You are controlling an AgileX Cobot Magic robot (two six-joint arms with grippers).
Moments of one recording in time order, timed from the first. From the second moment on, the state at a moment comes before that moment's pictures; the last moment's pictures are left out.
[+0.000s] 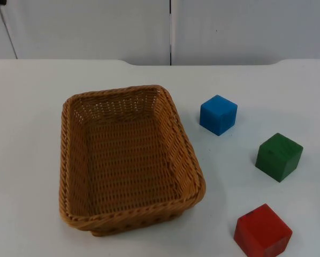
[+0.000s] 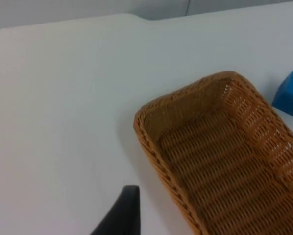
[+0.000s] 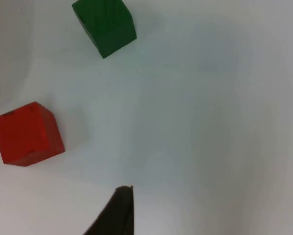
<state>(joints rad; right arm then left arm) 0.11 0.79 -0.61 0.06 0.88 -0.08 -0.05 1.10 -0.94 -0.42 0.70 0.40</state>
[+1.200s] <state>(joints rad) 0.11 1.18 -0.73 0.12 0.81 -0.11 -0.14 1.71 -1.44 -0.52 0.75 0.56</state>
